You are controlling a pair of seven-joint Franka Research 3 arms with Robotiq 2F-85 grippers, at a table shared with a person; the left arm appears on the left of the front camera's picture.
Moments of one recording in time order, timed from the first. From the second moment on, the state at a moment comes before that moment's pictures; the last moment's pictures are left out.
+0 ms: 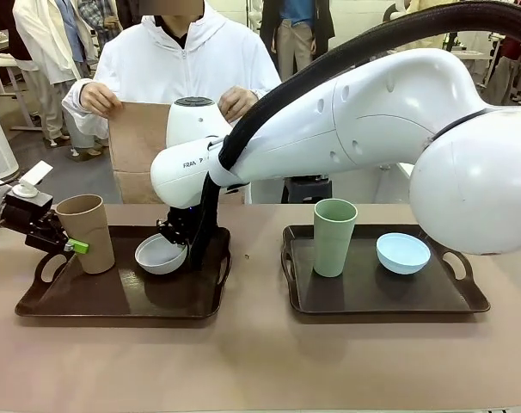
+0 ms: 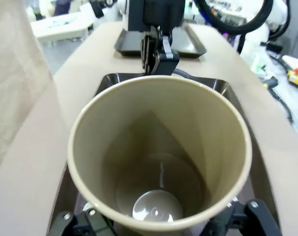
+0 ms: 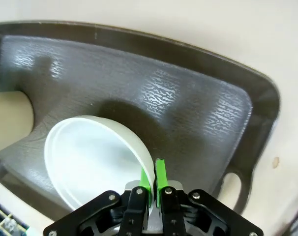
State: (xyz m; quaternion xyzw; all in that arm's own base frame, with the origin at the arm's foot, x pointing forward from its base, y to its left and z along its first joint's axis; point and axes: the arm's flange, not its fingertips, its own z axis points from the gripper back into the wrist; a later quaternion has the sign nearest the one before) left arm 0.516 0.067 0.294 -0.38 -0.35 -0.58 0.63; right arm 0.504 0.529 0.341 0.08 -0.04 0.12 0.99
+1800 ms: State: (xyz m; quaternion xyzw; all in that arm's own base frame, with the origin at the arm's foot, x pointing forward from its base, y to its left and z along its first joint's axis) left arm 0.448 0.074 0.557 -0.33 -0.39 -0.61 0.61; right arm 0.370 0.523 0.601 0.06 -0.09 0.15 0.98
